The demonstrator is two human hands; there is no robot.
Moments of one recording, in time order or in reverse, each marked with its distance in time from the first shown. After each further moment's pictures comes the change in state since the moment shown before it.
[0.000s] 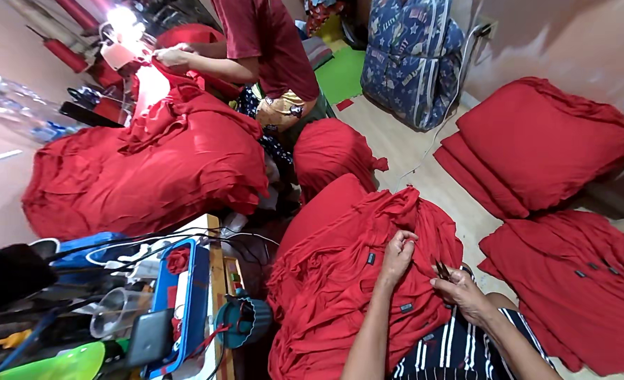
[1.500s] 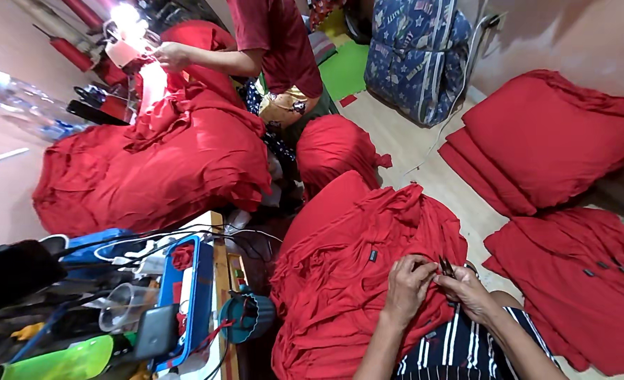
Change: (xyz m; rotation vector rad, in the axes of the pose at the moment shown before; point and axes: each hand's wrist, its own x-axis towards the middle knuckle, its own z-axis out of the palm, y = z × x) left_hand -0.065 0.010 0.015 0.534 0.159 0.553; right_hand 0.000 -0.004 0.002 0.096 0.001 0.052
